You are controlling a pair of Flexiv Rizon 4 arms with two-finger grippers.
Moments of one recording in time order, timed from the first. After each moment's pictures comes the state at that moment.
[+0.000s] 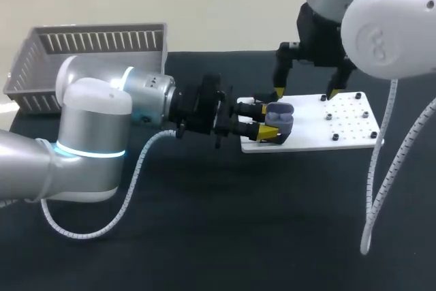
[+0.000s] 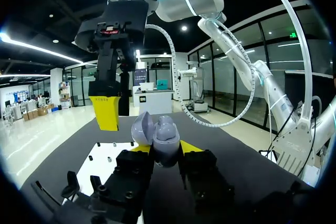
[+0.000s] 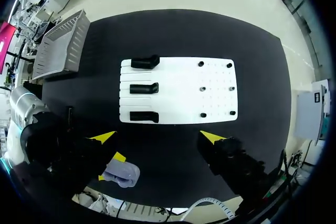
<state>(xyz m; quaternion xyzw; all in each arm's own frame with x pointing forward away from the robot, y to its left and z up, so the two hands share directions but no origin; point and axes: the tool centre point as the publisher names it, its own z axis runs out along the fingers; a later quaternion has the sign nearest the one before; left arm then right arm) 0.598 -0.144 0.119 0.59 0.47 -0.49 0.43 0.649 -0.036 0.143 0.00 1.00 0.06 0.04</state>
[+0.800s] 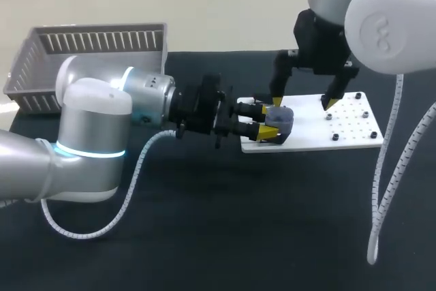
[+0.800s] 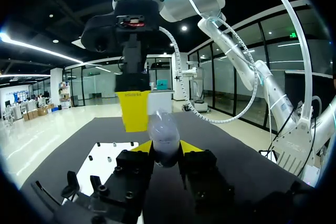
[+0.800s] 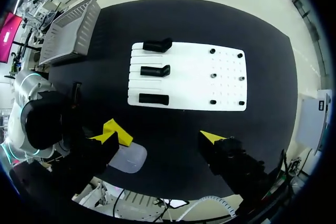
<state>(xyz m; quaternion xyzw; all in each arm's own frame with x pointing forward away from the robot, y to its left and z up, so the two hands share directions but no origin) 0.598 -0.144 0.119 0.59 0.47 -0.49 0.43 0.618 -0.025 0.145 -0.04 1.00 0.09 0.00</state>
